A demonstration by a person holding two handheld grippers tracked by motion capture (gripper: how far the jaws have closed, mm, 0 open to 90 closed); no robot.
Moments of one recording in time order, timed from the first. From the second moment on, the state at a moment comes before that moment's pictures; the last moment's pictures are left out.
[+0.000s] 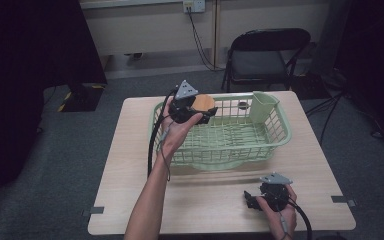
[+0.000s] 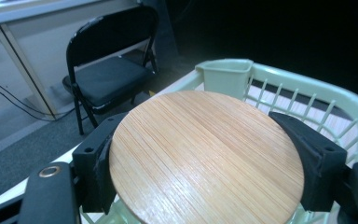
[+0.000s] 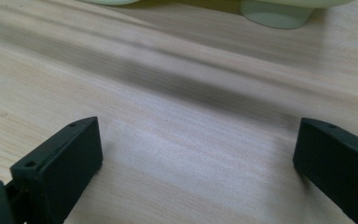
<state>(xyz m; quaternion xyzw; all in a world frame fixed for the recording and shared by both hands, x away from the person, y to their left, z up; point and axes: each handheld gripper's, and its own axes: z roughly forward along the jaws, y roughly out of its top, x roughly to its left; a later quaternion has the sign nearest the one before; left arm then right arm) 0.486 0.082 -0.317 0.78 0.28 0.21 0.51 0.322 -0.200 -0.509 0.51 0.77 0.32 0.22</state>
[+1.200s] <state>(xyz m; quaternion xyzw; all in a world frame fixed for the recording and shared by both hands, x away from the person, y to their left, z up) 0.520 0.081 -0.365 0.83 0.31 0.14 0.45 0.322 -0.200 -0.509 0.51 0.77 0.32 0.22</state>
